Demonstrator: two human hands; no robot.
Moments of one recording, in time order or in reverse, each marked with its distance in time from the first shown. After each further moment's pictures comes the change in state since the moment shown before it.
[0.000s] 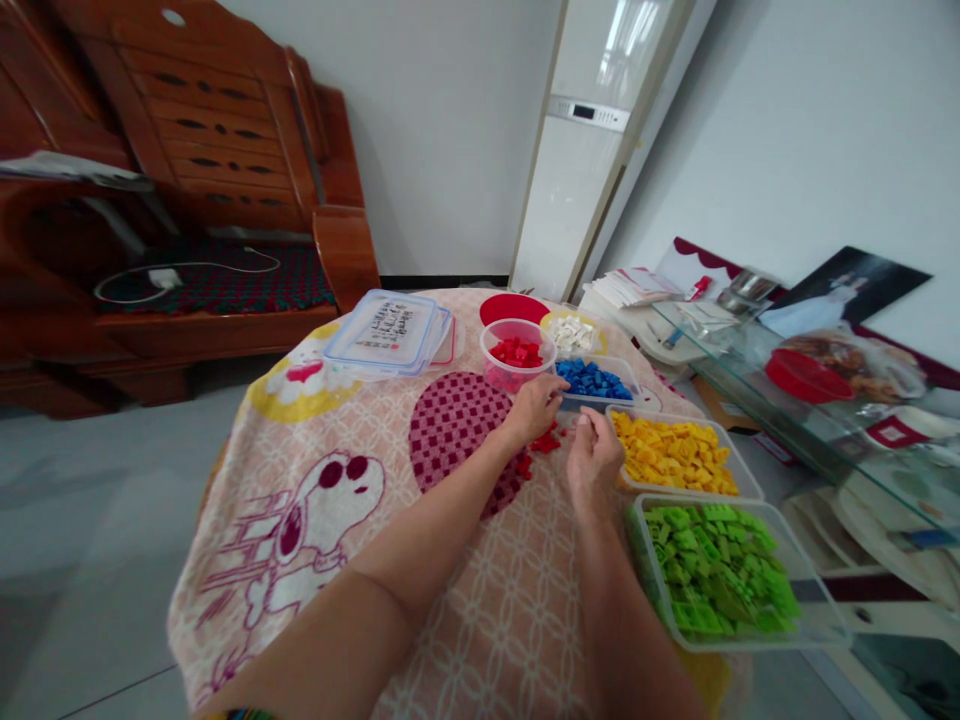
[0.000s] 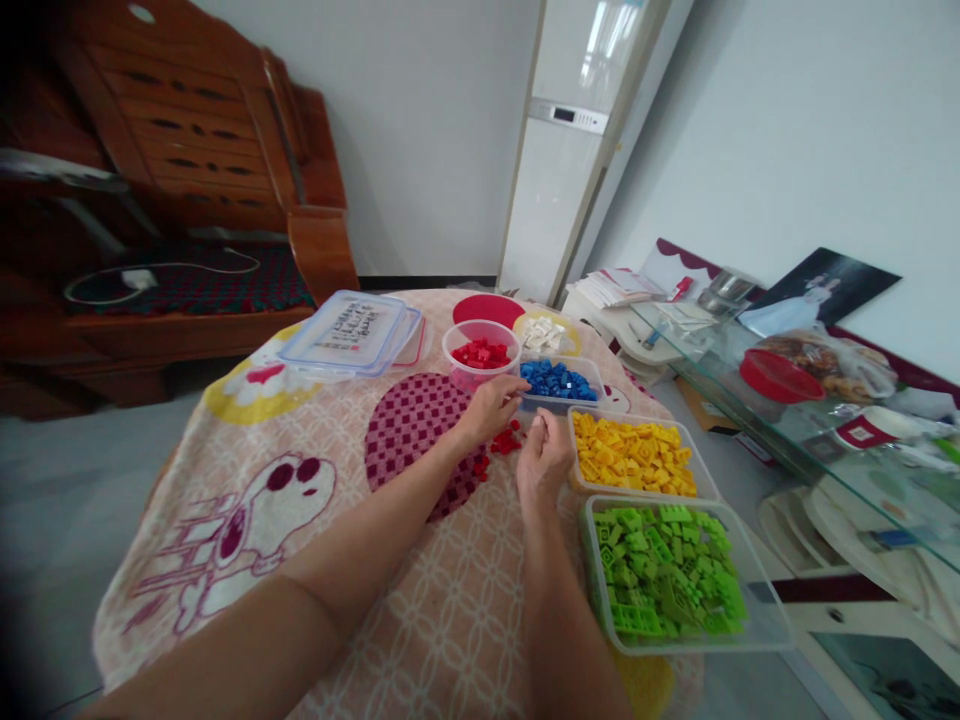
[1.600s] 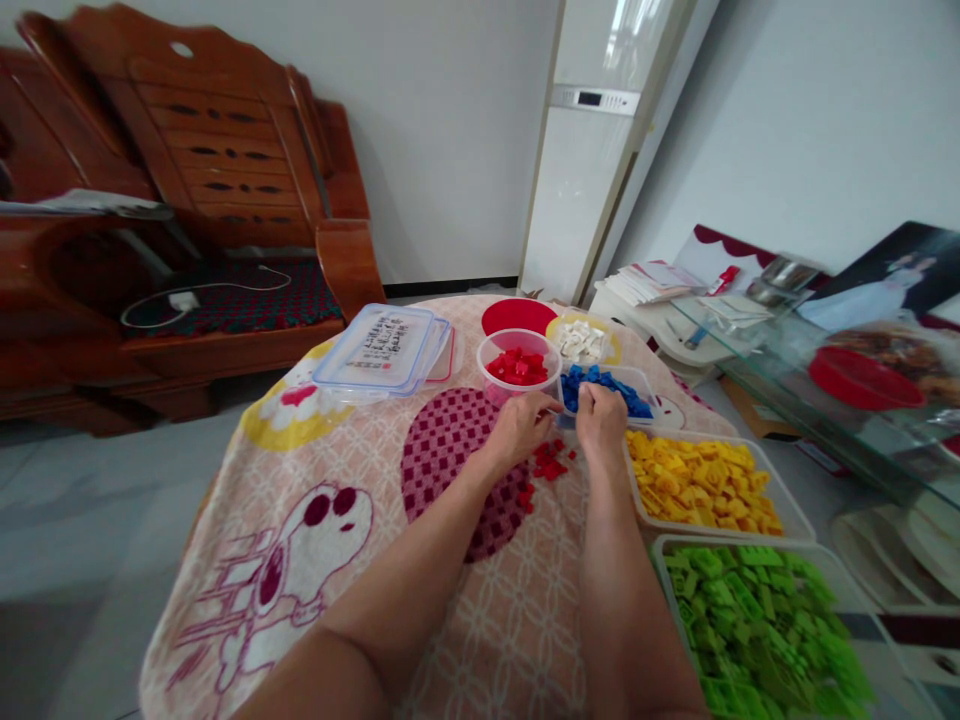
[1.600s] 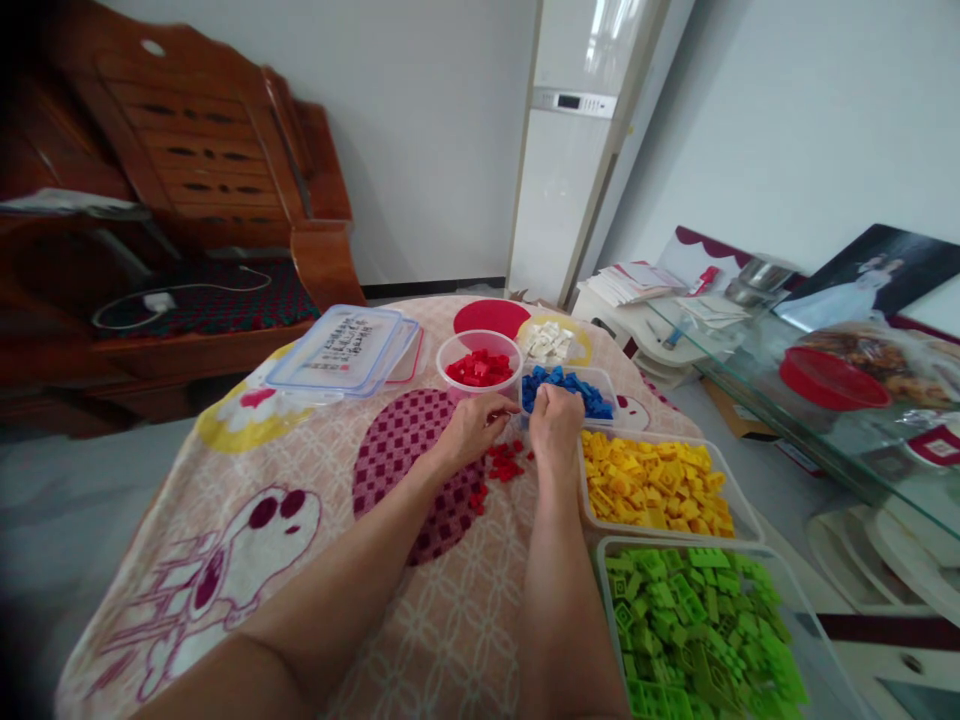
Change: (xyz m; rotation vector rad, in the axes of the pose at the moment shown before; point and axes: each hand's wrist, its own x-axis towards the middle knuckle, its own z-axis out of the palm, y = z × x) left_hand -0.006 -0.007 -0.024 0.072 -0.029 -0.008; right_hand 0.088 0.028 0.043 -0.424 -0.171 -0.292
